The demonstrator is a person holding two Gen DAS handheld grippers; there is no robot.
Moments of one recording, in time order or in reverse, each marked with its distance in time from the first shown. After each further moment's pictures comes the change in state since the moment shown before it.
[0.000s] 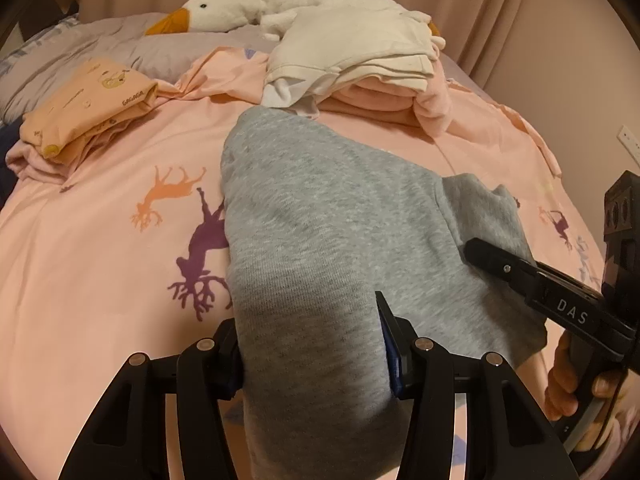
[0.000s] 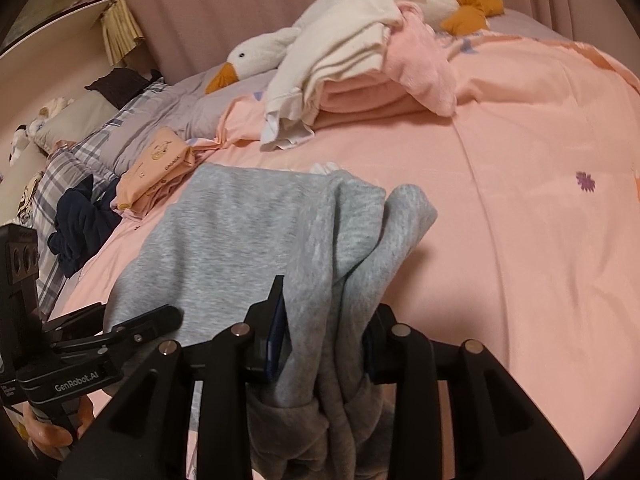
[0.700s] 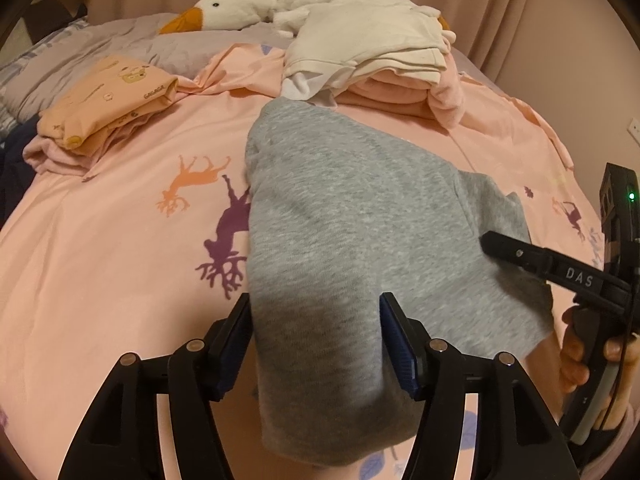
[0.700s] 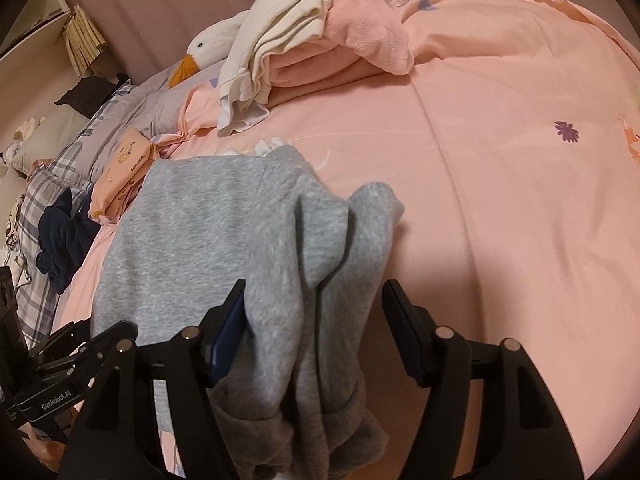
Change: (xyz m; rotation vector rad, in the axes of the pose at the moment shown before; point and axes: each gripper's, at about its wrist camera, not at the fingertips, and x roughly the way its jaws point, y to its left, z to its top) left arm -0.008 0.008 -0.011 0.005 0.010 0.061; right arm 0.010 -0.032 -0.001 0.106 0.082 -0.041
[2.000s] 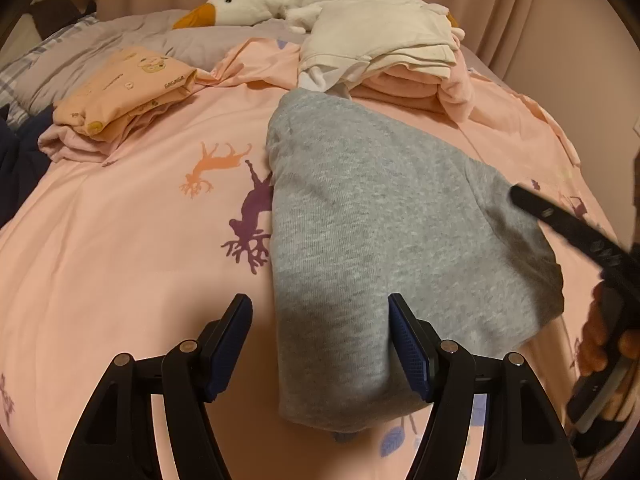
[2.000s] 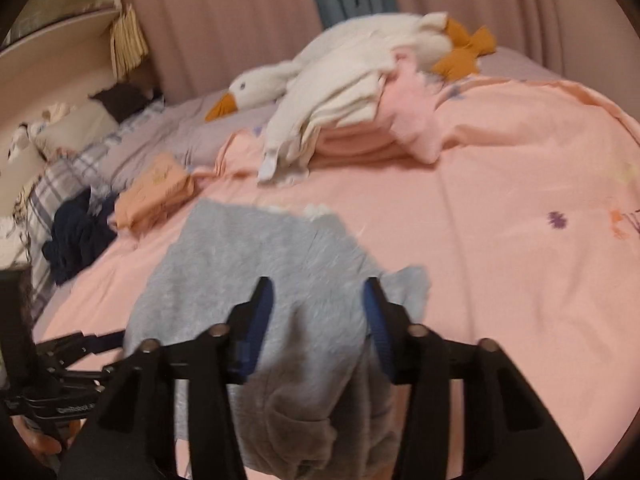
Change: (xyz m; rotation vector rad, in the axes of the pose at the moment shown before) left arm -0.008 0.008 -0.011 -0.004 0.013 0.027; right arm -0.033 0.035 0.002 -0.165 -0.198 -0.012
